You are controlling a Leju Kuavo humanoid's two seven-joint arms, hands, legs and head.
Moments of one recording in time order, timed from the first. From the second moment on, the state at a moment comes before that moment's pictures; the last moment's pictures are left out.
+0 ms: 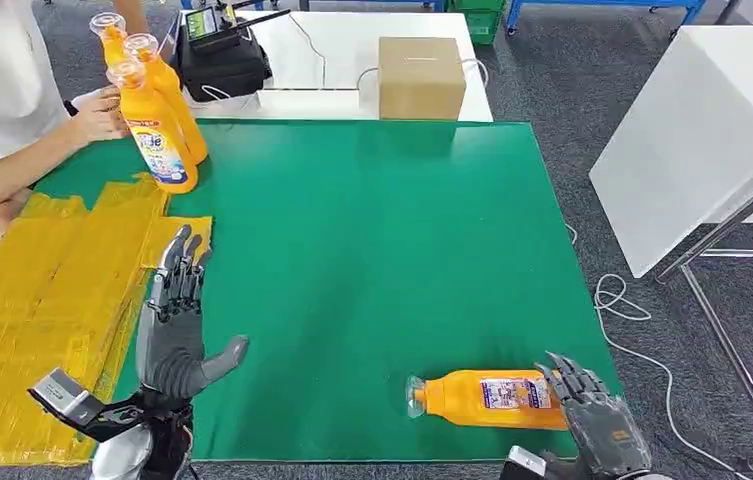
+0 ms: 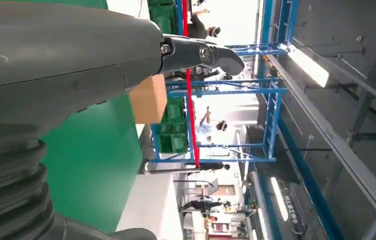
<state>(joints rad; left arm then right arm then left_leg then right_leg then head) 0.04 -0.10 -0.20 -1.53 -0.04 -0.18 -0.64 0.27 -0.73 0.67 -1.58 0.81 -0.18 0.29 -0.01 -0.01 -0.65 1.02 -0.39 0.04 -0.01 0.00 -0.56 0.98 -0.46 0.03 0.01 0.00</state>
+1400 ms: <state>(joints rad) -0.03 -0.11 -0.25 -1.46 -0.01 -0.21 -0.62 0.01 -0.46 0.56 -1.13 0.87 -0.06 0.11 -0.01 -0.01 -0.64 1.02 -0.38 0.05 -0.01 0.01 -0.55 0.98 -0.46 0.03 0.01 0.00</state>
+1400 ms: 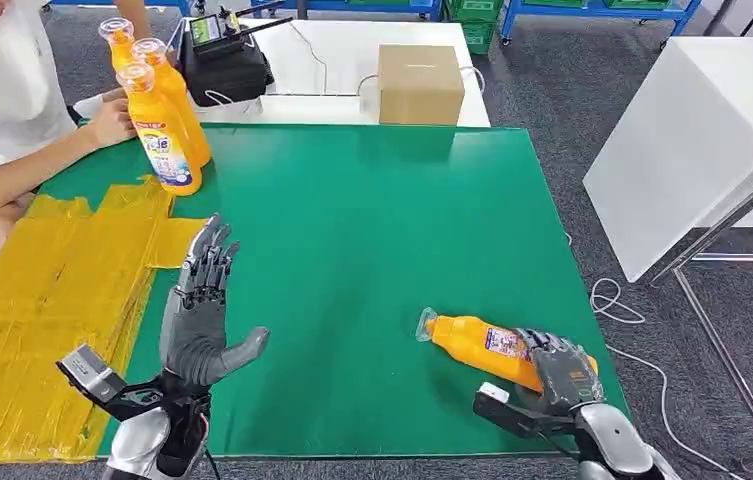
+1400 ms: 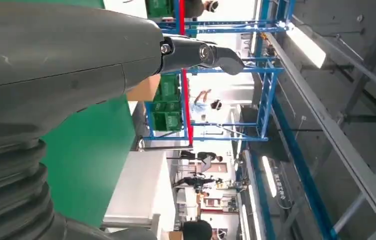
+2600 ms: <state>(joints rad) -0.31 -0.10 -0.48 -1.16 0.15 -0.33 -0.31 -0.26 0.25 0.40 -0.88 0.38 -0.22 -0.38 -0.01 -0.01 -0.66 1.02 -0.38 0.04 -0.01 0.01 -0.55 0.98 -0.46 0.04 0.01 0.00</state>
